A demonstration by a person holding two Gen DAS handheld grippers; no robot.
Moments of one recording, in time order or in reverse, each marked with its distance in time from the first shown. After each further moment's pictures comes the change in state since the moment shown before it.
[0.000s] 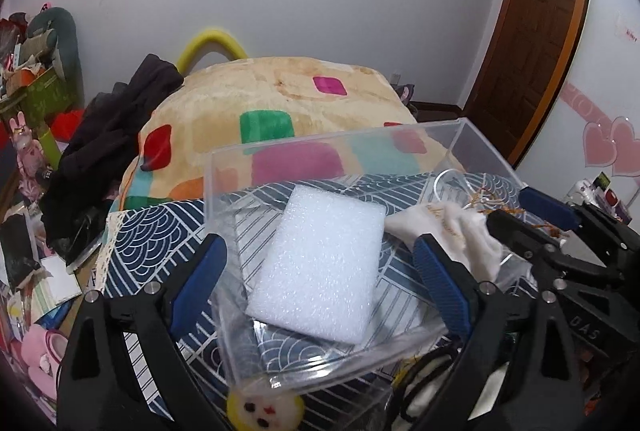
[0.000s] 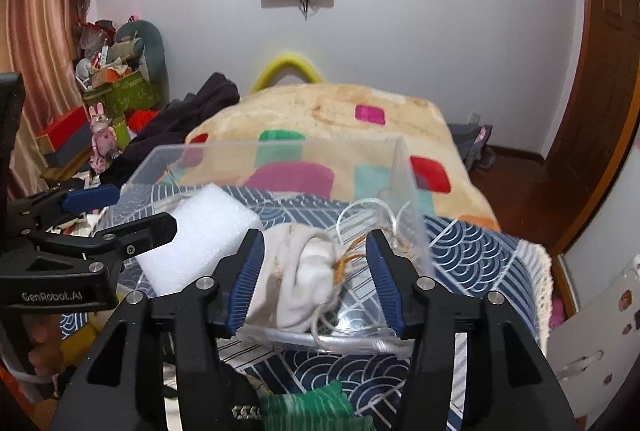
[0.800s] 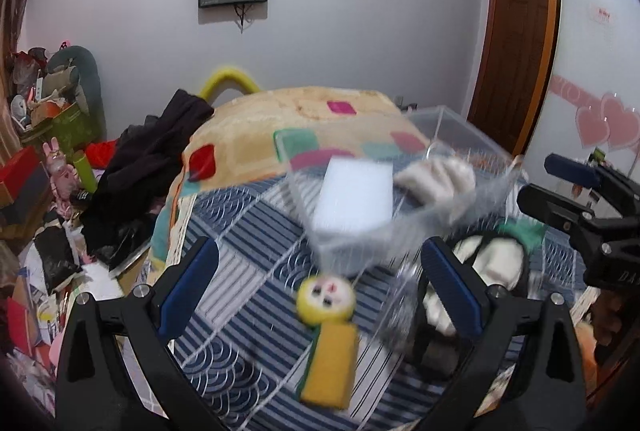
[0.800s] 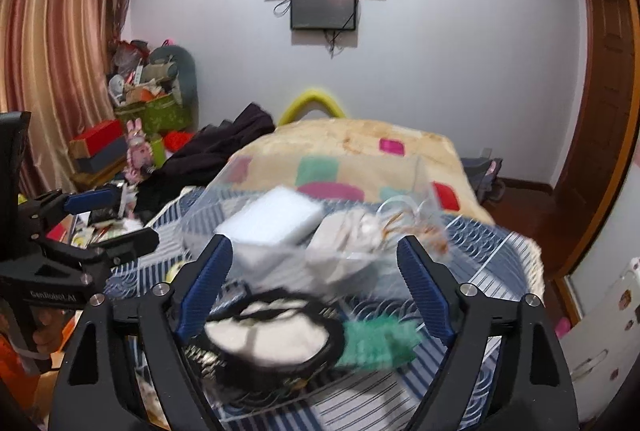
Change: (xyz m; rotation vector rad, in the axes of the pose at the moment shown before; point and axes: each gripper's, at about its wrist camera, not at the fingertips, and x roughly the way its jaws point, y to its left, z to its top) left arm -0.102 0.021 -0.060 0.078 -0.148 0.048; right arm -0.050 0.038 -0.031 -0.040 -0.118 0.070
